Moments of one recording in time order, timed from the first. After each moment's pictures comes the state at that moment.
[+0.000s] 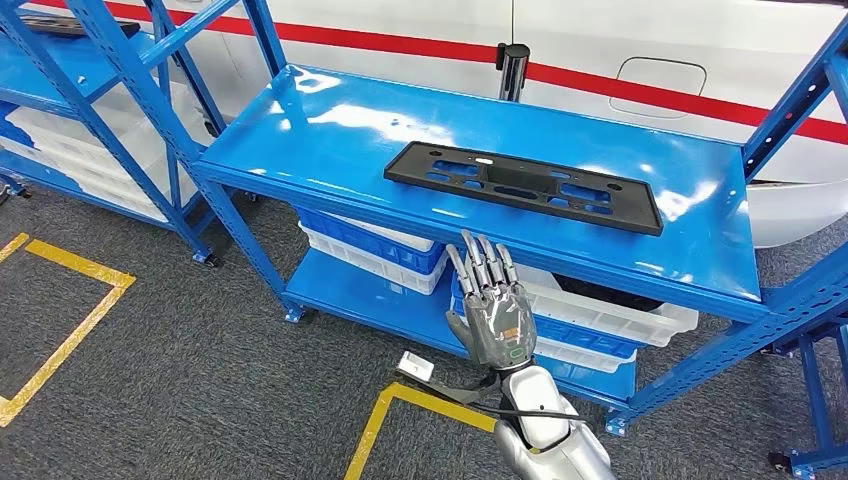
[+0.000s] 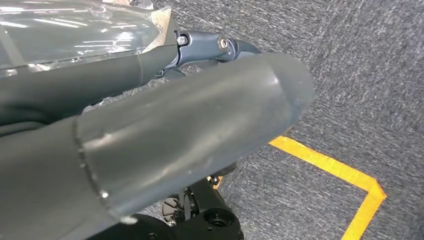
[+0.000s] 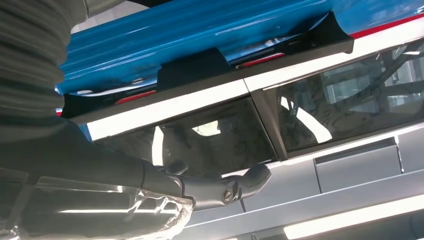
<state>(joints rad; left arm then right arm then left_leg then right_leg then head) -0.06 -0.09 0.84 -0.21 -0.58 0.06 -0.55 -0.24 0.01 0.50 -1.27 1.49 -0.68 0.07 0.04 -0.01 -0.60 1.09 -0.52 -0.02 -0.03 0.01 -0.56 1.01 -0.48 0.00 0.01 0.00</state>
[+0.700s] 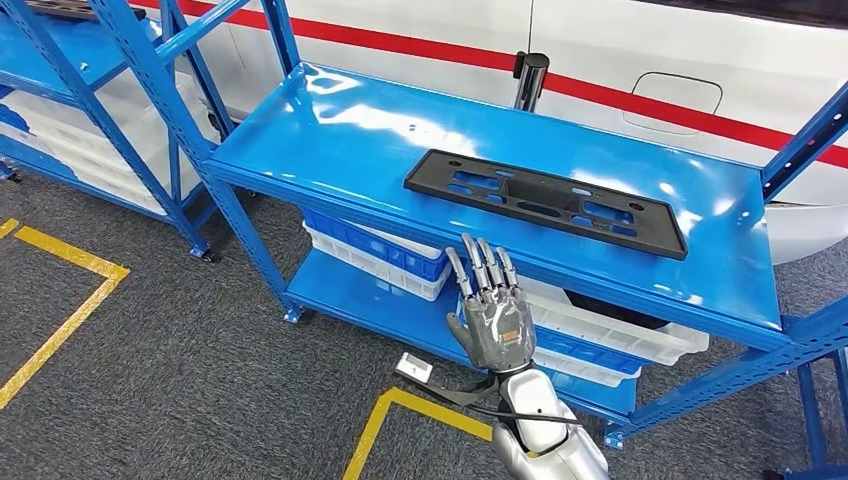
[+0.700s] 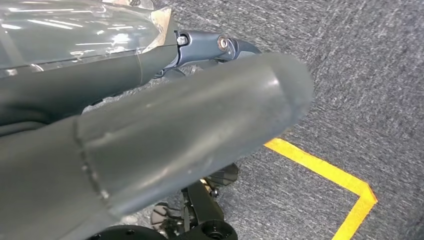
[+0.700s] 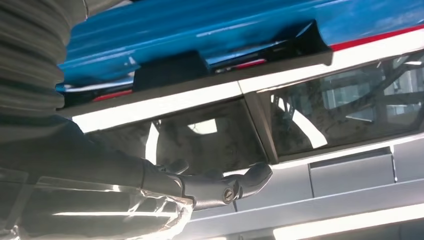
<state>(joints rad) -0.06 -0.09 0.86 -0.21 -0.59 0.06 -0.54 -0.22 0.03 0.46 -1.27 1.53 -0.68 0.09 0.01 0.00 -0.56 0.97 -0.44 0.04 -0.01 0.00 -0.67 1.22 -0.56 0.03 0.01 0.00</state>
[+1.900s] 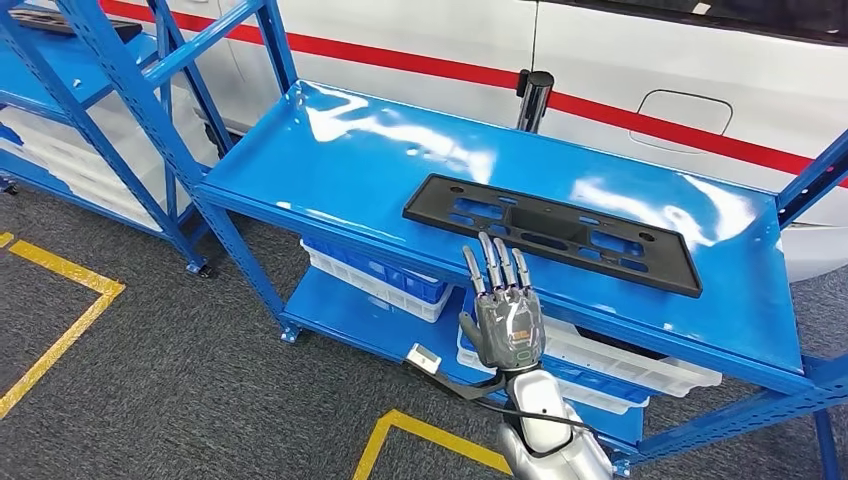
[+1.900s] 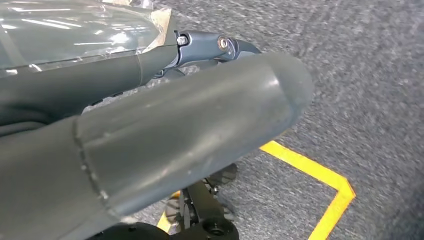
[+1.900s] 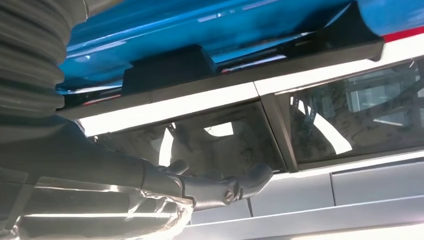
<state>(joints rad) -0.06 -0.10 0.86 -0.21 -0.60 0.06 -0.54 -0.20 0.03 0.42 -1.27 1.56 -0.66 0.15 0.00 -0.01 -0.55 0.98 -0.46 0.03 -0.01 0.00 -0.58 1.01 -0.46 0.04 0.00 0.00</state>
